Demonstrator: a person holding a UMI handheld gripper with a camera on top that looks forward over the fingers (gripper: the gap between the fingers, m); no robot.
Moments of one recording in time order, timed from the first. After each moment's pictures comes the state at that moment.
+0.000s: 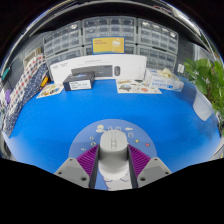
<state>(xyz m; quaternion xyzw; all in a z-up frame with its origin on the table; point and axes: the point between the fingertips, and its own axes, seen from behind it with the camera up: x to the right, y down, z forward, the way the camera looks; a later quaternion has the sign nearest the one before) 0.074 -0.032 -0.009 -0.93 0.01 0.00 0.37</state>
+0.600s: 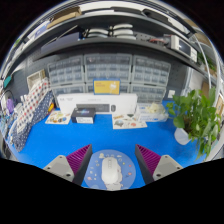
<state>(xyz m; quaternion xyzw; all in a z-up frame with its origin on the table) 0.085 -0.032 0.172 -0.89 0.01 -0.02 0.45</state>
